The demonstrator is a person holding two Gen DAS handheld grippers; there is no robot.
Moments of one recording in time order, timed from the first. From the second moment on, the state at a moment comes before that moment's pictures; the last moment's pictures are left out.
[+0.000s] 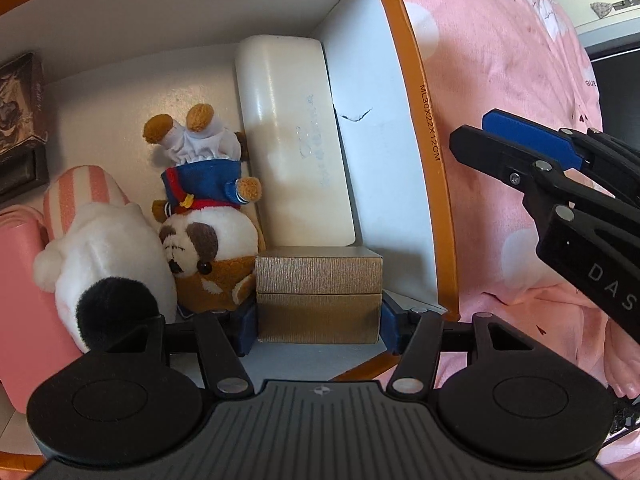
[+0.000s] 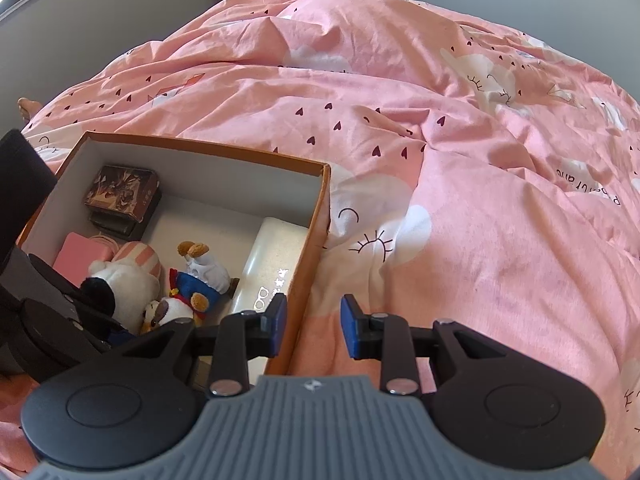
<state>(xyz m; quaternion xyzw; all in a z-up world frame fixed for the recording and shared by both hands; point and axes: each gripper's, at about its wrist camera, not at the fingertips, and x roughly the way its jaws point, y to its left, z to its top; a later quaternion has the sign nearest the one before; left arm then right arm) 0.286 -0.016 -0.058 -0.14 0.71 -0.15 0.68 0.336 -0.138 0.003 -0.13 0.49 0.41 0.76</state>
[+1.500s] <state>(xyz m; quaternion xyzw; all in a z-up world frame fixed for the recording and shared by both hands) 0.314 -0.013 -0.076 -0.22 0.77 -0.17 0.57 0.342 -0.141 0.005 -0.12 0.50 0.44 0.74</state>
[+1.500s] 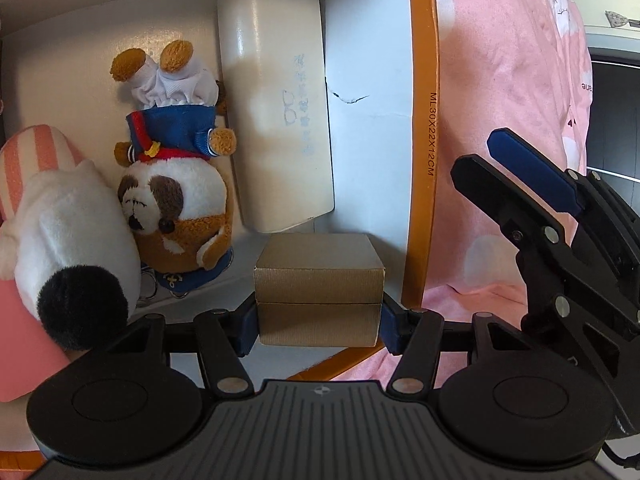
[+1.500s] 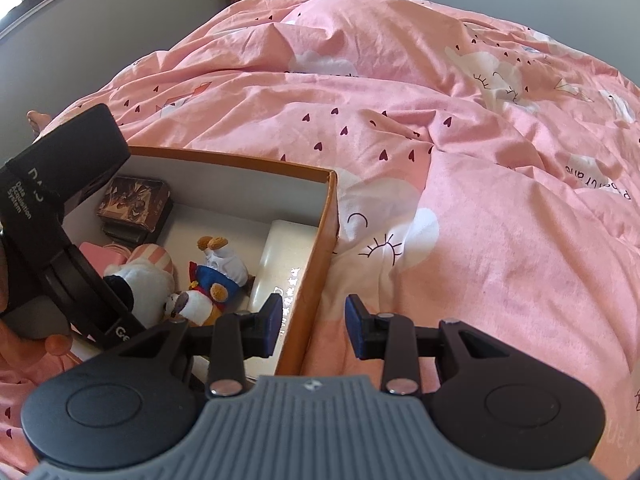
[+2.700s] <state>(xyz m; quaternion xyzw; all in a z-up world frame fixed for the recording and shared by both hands) 0.257 0.074 -0.008 -0.22 0.59 -0.18 0.76 0.299 -0.020 -0.056 -0.38 0.57 0.53 0.49</state>
